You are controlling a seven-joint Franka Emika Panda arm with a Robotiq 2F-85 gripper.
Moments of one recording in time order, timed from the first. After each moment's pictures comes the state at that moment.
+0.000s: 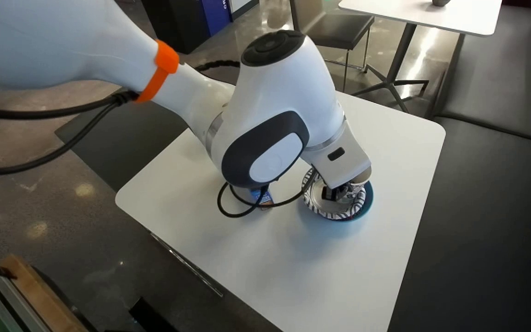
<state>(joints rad) -0.03 0.51 -0.44 -2.07 0.02 2.93 1.01</state>
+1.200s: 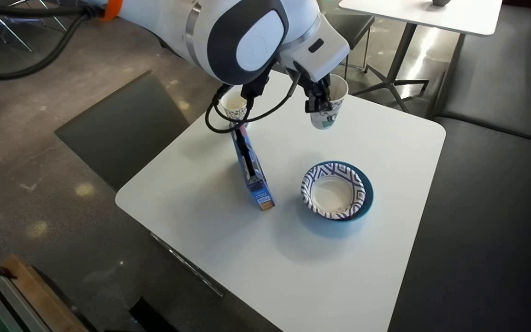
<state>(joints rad) 0.02 0.46 -0.32 -1.87 0.02 2.76 1.00</state>
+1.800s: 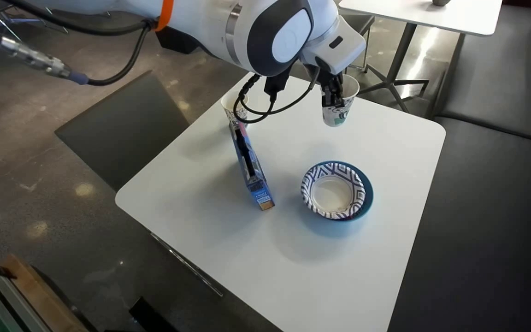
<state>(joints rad) -0.01 0.66 -0.31 -1.60 0.02 2.66 1.00</state>
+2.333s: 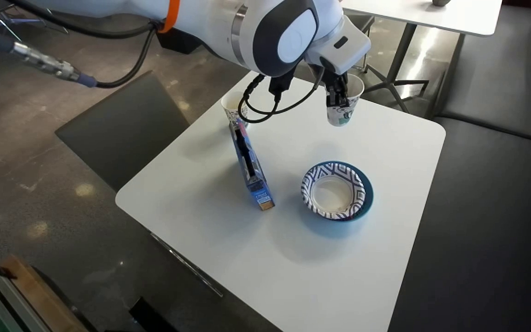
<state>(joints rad) -0.02 0.68 -0.31 -1.57 0.02 2.65 1.02</state>
